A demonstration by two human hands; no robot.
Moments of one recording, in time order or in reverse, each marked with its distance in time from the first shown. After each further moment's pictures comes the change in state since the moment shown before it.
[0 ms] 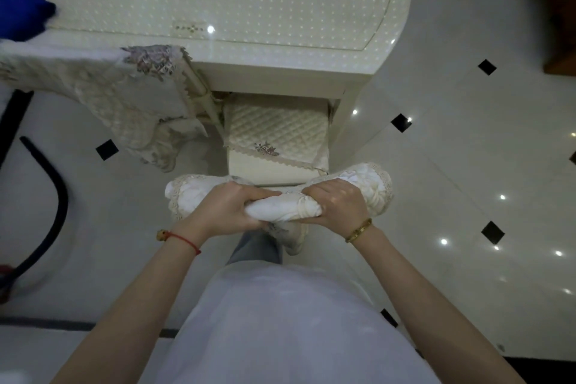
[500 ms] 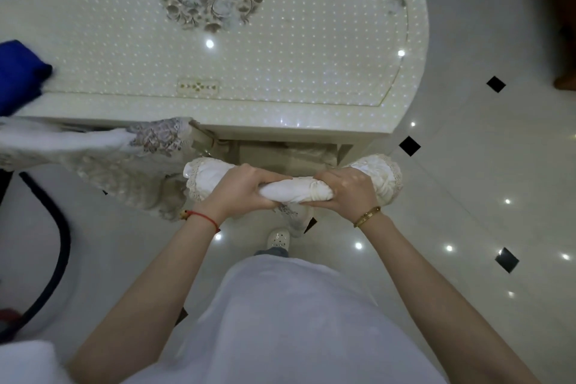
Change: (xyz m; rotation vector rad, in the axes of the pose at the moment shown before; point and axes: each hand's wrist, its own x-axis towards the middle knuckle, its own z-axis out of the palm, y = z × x) left_hand 0.169 -0.057 -0.114 -0.036 -0.008 0.016; right_hand 0.163 0.102 0.041 -0.055 -0.009 0.135
